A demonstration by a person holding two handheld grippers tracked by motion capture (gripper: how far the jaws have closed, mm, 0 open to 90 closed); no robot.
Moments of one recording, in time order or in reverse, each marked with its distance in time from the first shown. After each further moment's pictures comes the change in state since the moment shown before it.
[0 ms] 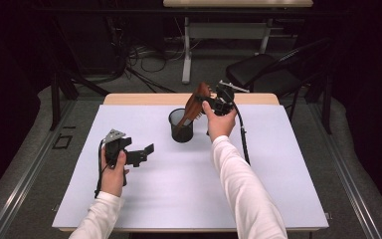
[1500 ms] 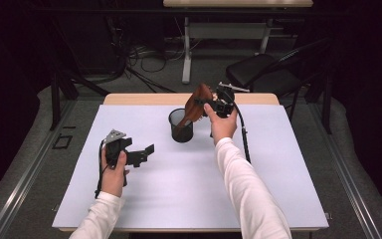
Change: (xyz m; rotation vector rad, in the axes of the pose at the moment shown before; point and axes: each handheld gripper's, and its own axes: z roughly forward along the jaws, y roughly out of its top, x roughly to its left) left arm 0.000 -0.001 0.001 0.003 -0.001 -0.004; right arm -0.009 -0.001 0.002 0.072 0.030 -0.041
